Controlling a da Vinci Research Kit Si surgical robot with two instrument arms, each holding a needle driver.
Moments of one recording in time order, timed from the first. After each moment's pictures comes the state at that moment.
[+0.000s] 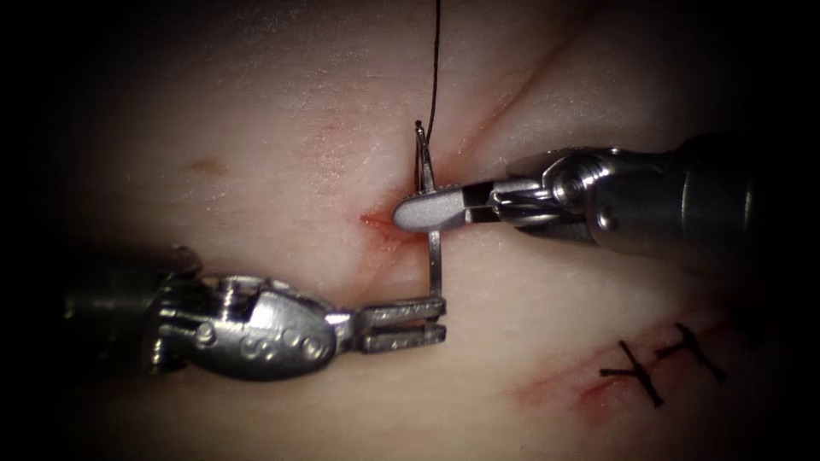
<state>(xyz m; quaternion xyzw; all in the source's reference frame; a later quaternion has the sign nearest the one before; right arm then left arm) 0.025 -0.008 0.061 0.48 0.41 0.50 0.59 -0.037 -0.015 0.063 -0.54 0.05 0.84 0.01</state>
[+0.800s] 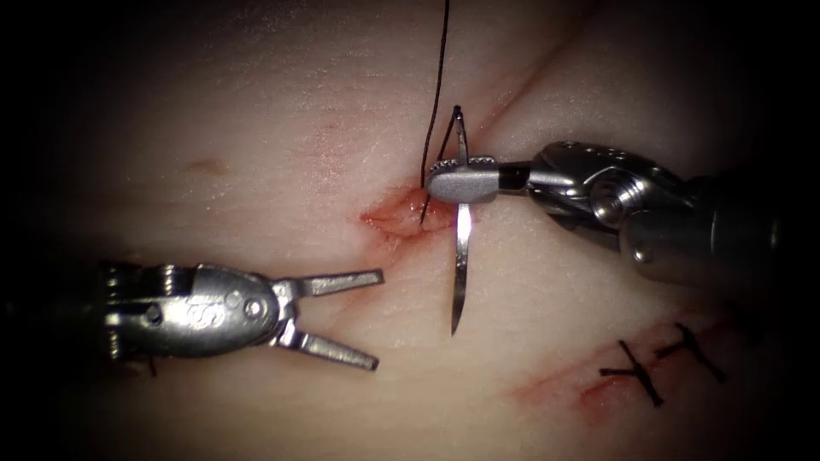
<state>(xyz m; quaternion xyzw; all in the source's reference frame) 0.023 -0.006 0.062 0.31 0.57 0.40 0.65 -0.032 -0.013 0.066 -0.54 -0.15 0.82 0.12</state>
